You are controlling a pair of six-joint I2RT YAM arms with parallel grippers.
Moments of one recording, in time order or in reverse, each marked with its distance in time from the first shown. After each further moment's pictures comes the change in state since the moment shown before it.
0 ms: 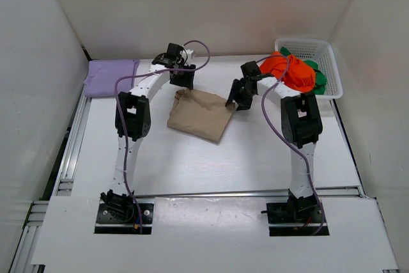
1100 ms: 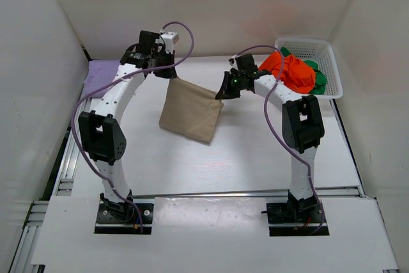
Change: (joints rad) left arm 0.060 -0.524 -0.325 -0.013 0.084 -0.001; right arm 0.057 -0.076 0.027 0.107 -0.227 -0.111
